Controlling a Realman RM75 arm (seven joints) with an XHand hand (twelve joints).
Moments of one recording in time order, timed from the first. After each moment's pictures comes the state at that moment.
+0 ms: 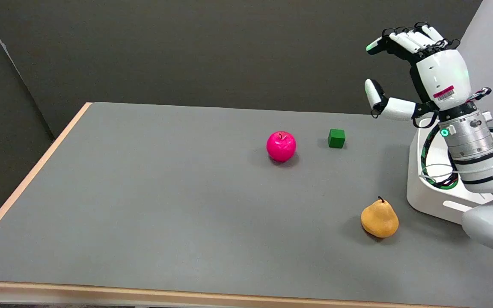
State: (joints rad) arm -0.21 -0.72 -1.52 1.40 0.60 1.03 0.41
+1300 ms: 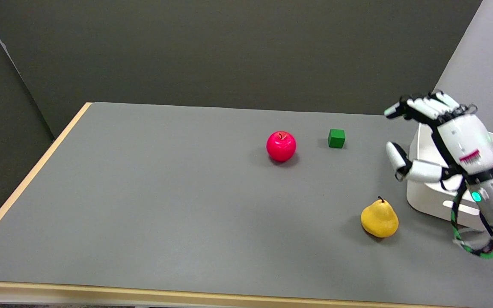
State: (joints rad) arm -0.65 -0.79 -1.38 1.45 0.58 1.16 0.45
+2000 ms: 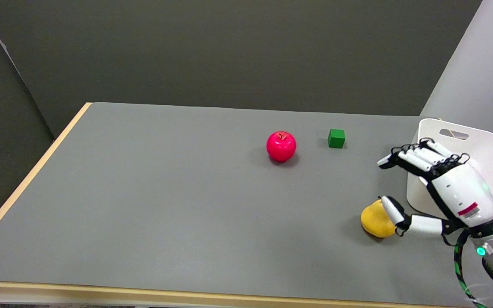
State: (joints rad) arm -0.81 -0.84 -1.50 1.41 0.55 1.33 0.36
